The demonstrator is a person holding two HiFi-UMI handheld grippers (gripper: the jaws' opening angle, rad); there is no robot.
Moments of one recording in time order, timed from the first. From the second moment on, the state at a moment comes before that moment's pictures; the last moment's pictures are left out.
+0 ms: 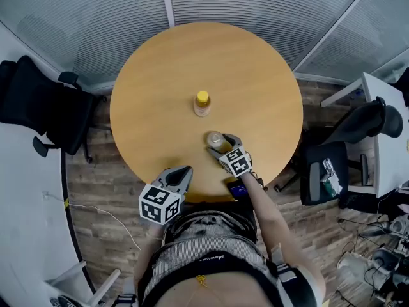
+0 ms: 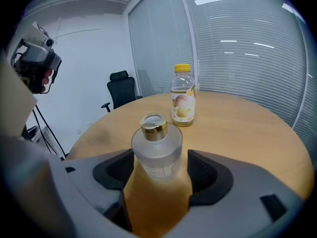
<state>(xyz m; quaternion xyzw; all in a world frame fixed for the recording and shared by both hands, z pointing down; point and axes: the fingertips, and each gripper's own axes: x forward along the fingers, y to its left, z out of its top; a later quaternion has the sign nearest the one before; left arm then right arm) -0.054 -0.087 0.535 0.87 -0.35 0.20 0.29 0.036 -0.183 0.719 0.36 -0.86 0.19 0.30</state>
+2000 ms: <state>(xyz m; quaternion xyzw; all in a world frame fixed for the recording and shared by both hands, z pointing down) -0.020 -0.082 0.539 0.89 -0.30 0.21 0.28 0.046 -0.132 0.584 0.37 -0.90 0.14 0.20</state>
